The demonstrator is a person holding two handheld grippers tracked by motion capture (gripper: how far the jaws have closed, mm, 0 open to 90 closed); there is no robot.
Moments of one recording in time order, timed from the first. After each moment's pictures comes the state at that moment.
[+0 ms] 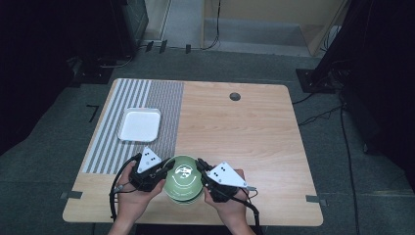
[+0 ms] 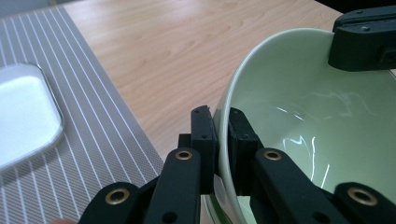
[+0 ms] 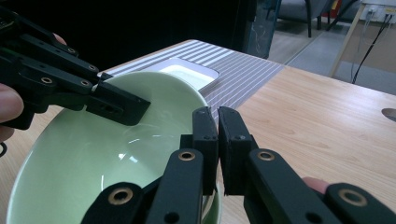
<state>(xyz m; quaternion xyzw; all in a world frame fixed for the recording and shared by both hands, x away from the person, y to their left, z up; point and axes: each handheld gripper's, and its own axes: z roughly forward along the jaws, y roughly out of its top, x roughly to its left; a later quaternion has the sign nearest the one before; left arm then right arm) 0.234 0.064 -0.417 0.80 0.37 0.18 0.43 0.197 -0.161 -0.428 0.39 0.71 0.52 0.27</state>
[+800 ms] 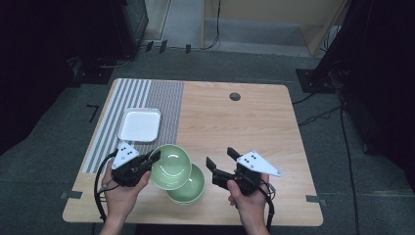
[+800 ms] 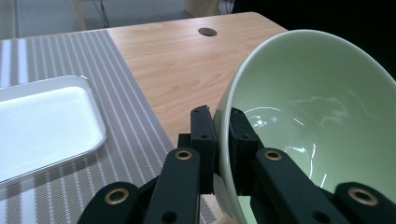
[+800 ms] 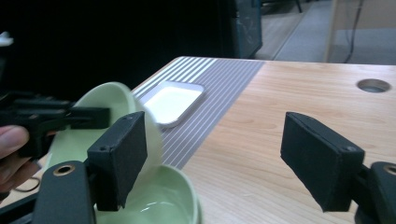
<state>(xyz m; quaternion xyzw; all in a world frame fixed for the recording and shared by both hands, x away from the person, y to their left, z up) 0.241 0.107 -0.406 0.74 0.42 0.19 0.49 0.199 -0.210 -0.386 0.48 0.65 0.55 0.20</state>
